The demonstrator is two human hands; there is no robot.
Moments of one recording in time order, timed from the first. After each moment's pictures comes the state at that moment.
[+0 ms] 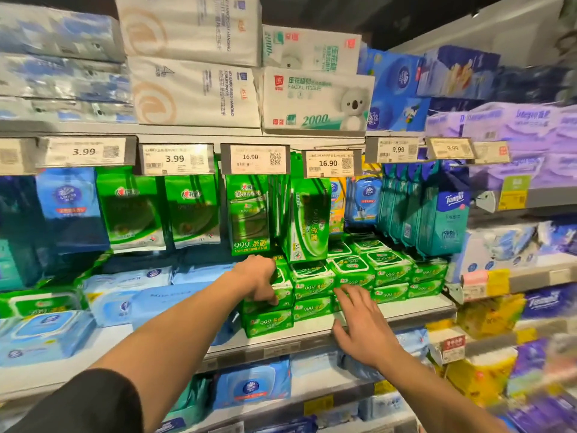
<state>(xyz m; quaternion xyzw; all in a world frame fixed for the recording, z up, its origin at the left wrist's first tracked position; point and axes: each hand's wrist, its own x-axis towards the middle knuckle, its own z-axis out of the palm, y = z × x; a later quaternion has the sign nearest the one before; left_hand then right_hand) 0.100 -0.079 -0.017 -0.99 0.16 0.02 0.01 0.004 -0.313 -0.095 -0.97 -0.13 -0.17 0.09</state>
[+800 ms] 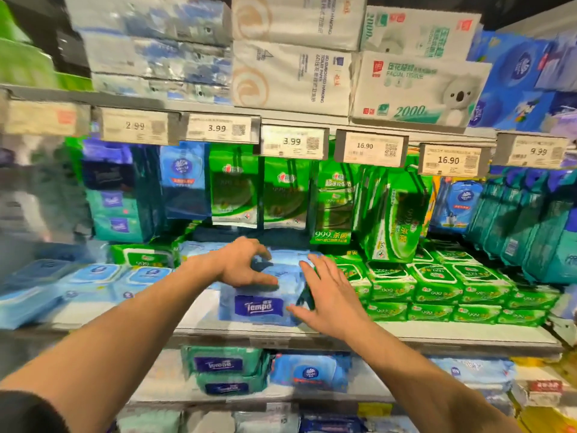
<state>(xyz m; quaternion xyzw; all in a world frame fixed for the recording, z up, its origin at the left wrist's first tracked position) 0.050 0.106 -0.012 -0.98 0.15 -0.03 -0.08 0.031 -0.129 -0.062 -0.94 -0.30 -0.15 0.07</state>
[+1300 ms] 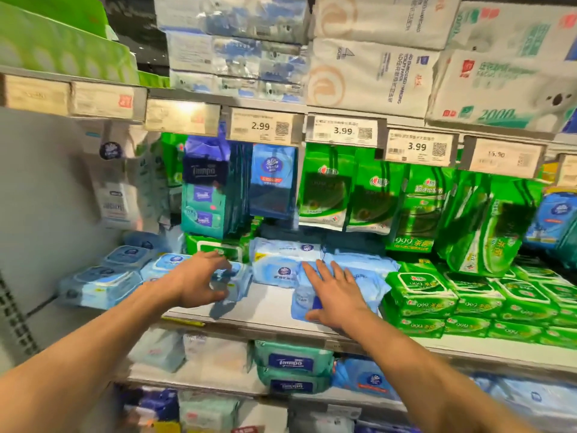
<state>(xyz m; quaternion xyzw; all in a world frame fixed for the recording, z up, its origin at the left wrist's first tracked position) -0.030 0.321 -0.063 -0.99 0.06 -0.08 -0.08 0.043 0.017 -0.078 -0.96 -0.28 -0.03 -0.06</state>
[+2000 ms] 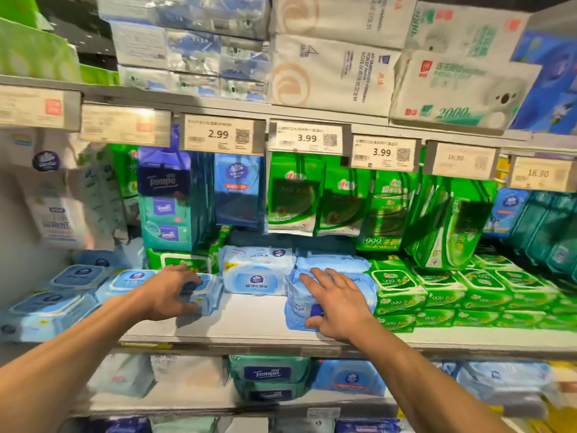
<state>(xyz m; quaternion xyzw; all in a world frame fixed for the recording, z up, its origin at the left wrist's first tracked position) 0.012 0.332 -0.075 -0.99 0.08 -0.01 -0.08 0.047 -0.037 -0.075 -0.96 -0.27 -0.06 -0.03</state>
